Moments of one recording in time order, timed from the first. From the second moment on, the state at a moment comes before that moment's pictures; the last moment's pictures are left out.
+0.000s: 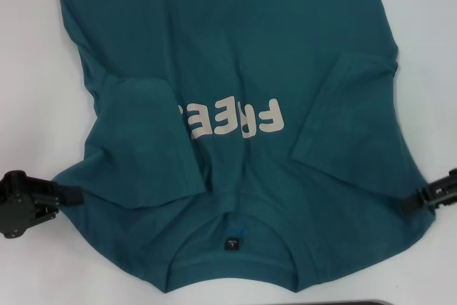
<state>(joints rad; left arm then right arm) -0.33 -2.05 -2.78 -0.76 -0.73 1.90 -2.51 0.56 1.92 -0.59 -0.65 -2.66 -1.83 2.28</state>
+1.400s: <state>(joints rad) -0.34 -2.05 -2.79 -0.76 -0.73 1.90 -2.51 0.59 1.93 -0.61 -0.65 -2.66 -1.82 2.33</state>
